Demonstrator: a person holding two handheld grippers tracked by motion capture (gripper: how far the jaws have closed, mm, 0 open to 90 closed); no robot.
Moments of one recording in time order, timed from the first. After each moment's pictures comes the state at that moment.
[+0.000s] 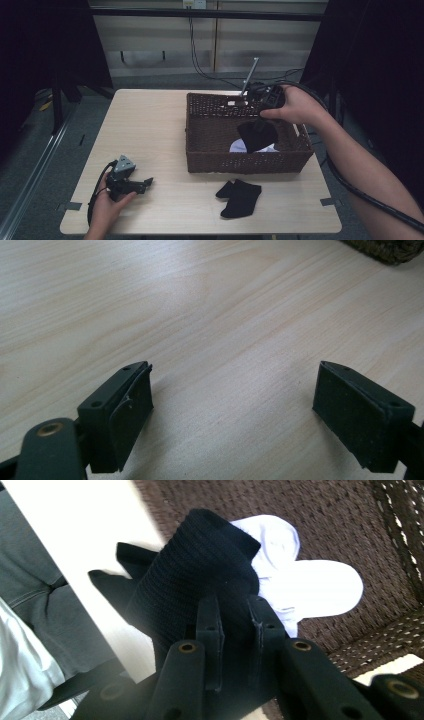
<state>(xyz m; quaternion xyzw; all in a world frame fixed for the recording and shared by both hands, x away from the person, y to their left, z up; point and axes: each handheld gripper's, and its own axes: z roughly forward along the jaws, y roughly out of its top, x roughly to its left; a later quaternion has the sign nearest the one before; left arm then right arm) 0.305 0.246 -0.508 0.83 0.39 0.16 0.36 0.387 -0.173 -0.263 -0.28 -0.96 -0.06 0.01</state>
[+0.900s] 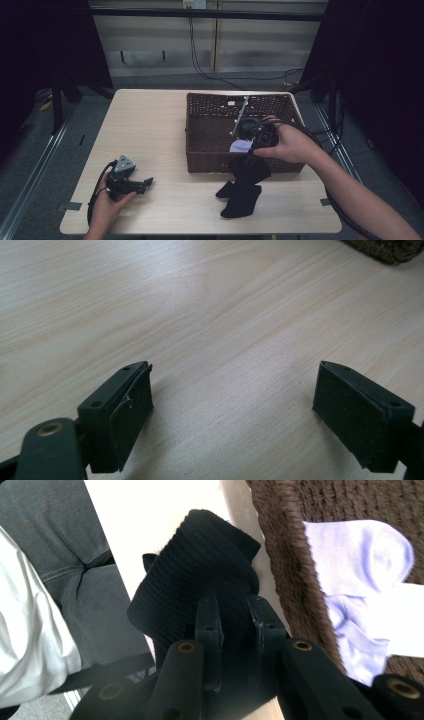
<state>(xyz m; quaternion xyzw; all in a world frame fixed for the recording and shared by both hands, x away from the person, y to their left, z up) 0.305 0.246 -0.509 0.83 0.39 0.16 0.36 0.324 -0.149 -0.315 -0.21 -0.97 -0.08 0.05</state>
